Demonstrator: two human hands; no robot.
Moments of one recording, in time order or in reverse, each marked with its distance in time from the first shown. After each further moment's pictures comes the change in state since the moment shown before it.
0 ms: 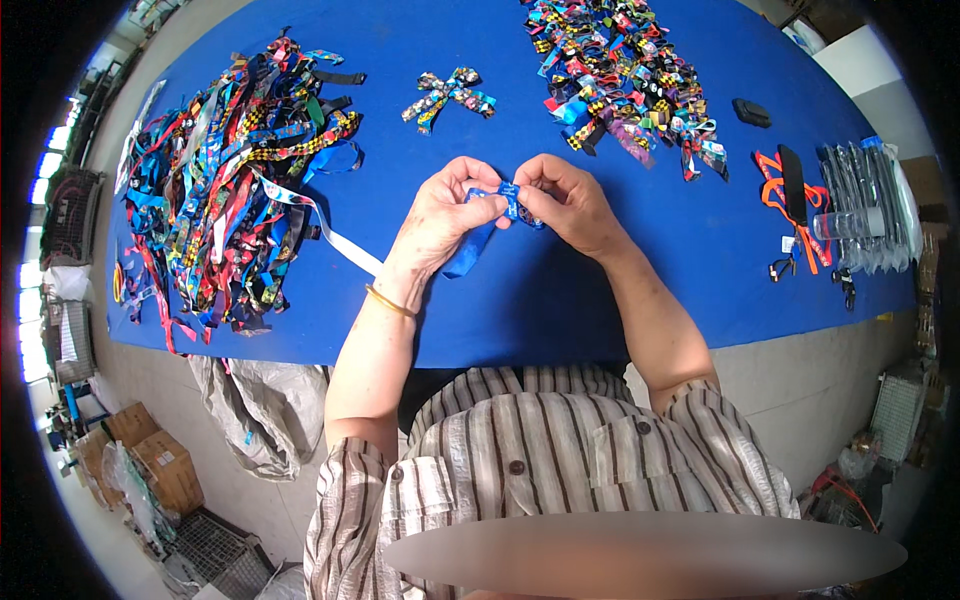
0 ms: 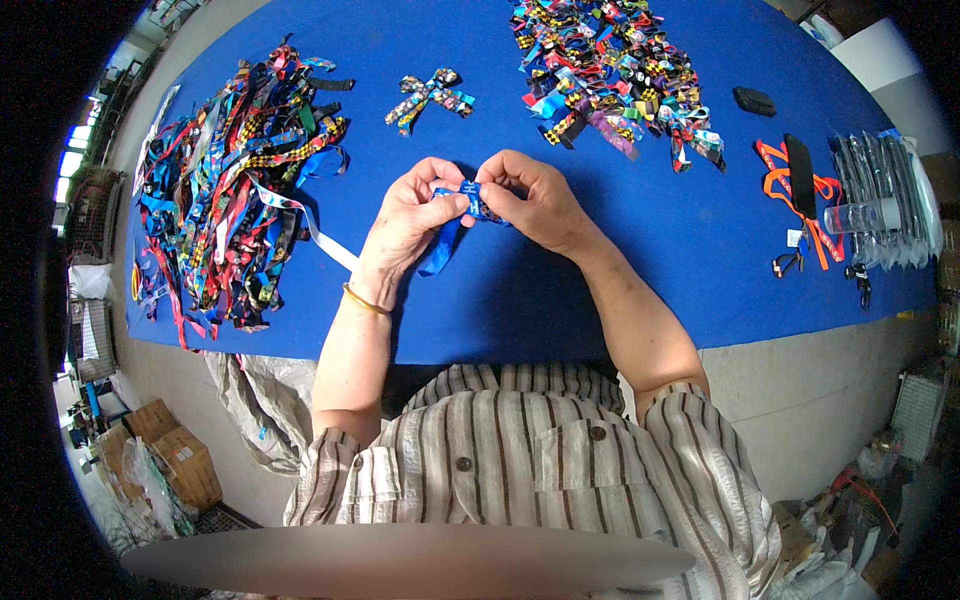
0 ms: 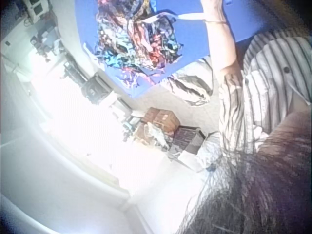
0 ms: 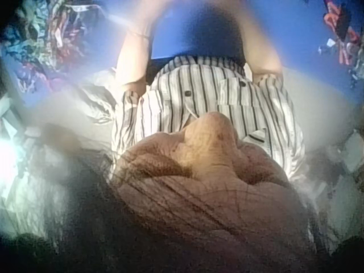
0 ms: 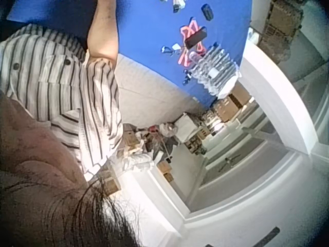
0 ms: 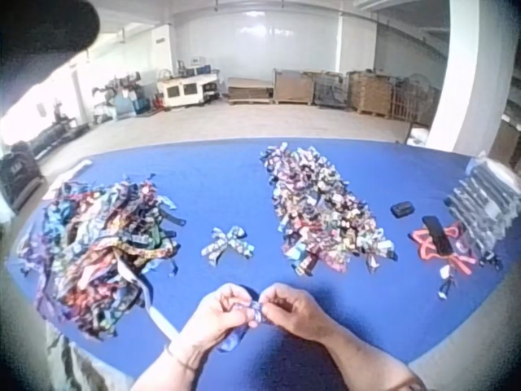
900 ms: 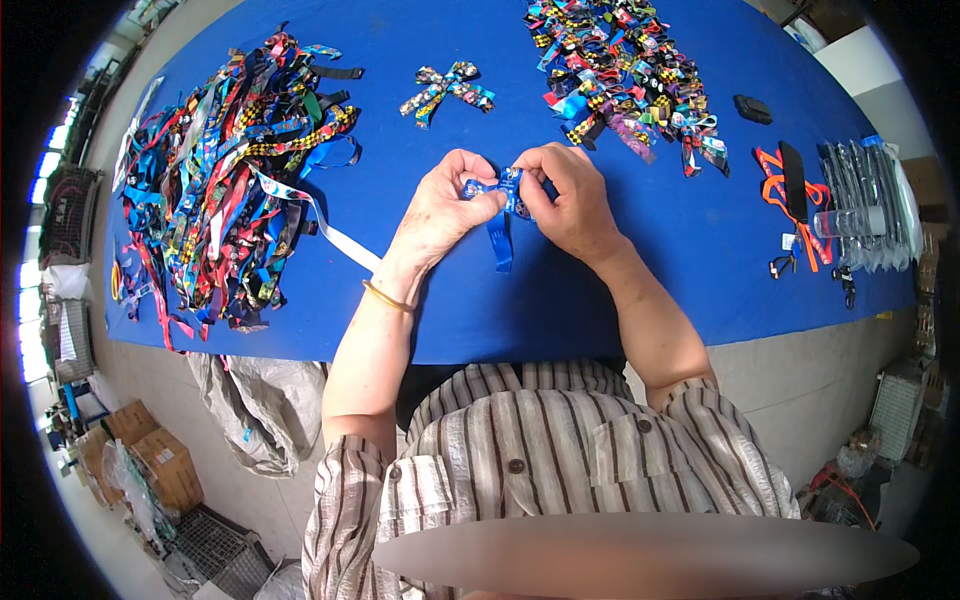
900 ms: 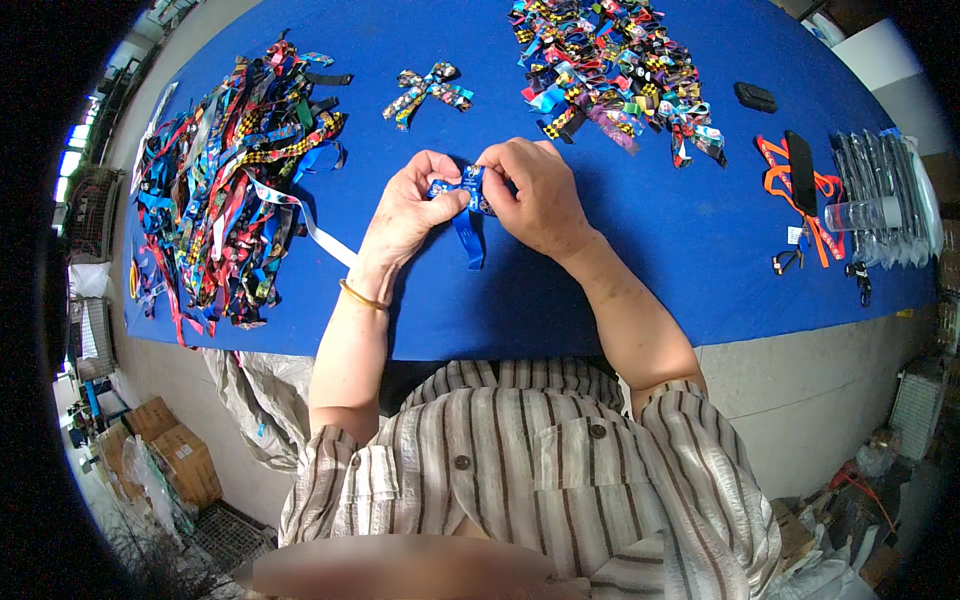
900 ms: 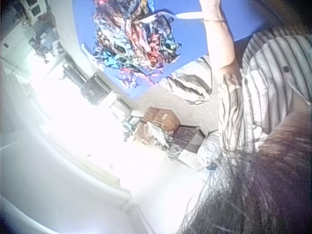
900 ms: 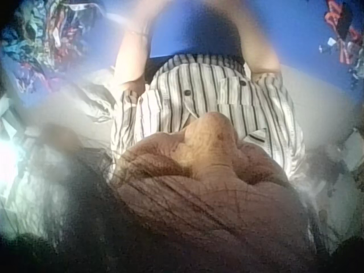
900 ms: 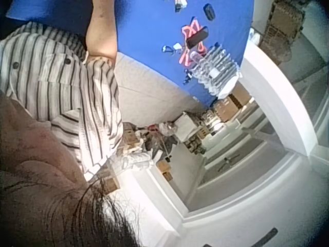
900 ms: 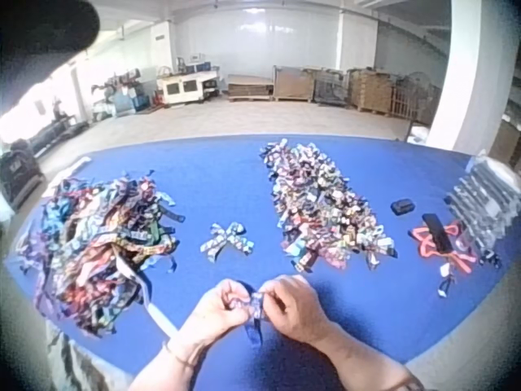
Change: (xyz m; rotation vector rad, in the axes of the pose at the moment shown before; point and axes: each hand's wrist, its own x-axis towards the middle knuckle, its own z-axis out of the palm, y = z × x) left_hand 0.000 0.002 0.003 0.327 0.141 -0.016; right_hand 0.007 -0.003 0.008 -0.793 0.328 -0.540
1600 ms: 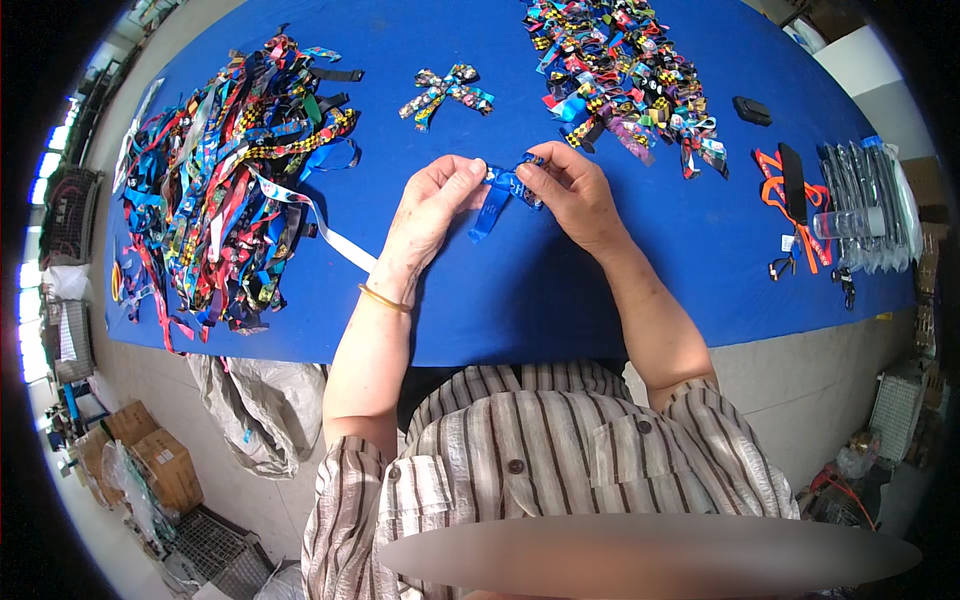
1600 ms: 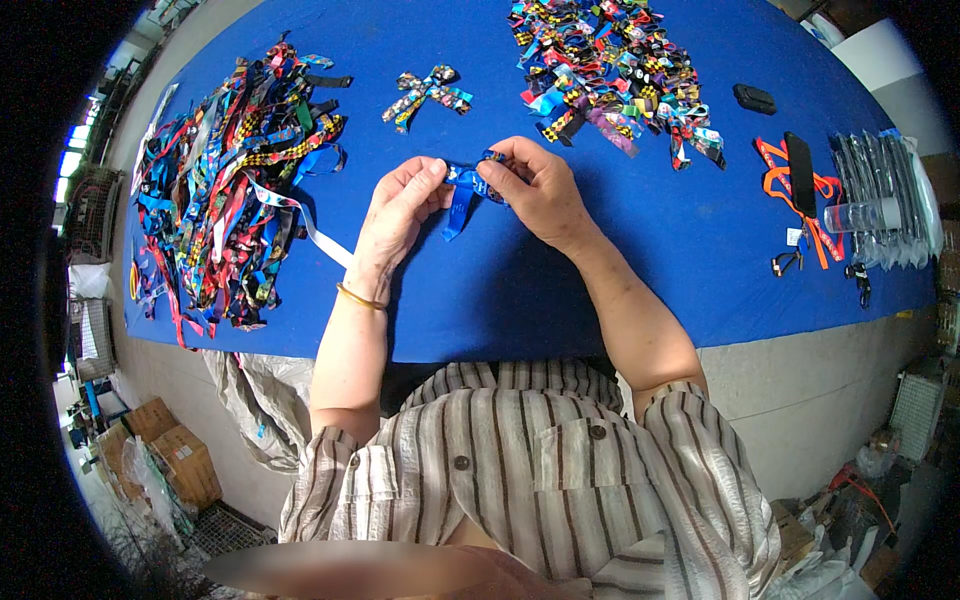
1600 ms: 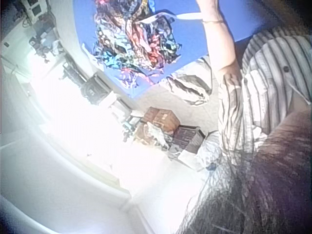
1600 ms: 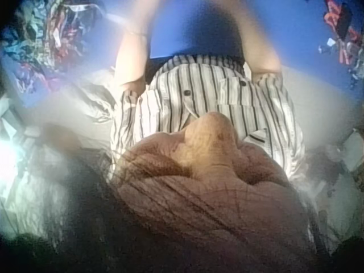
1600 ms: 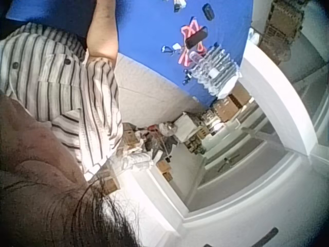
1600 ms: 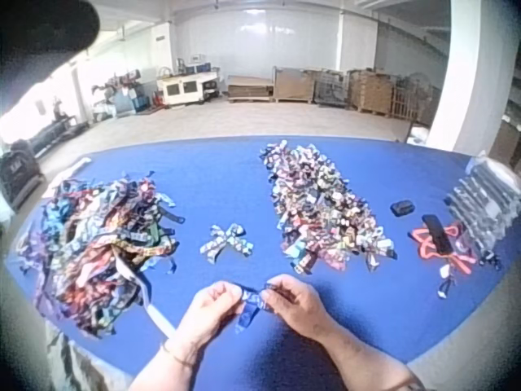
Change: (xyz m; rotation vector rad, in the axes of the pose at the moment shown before) left_hand 0.000 0.003 -0.007 -0.184 0.016 -0.043; right_hand -0.005 0.006 -0.002 0.663 -0.093 0.568
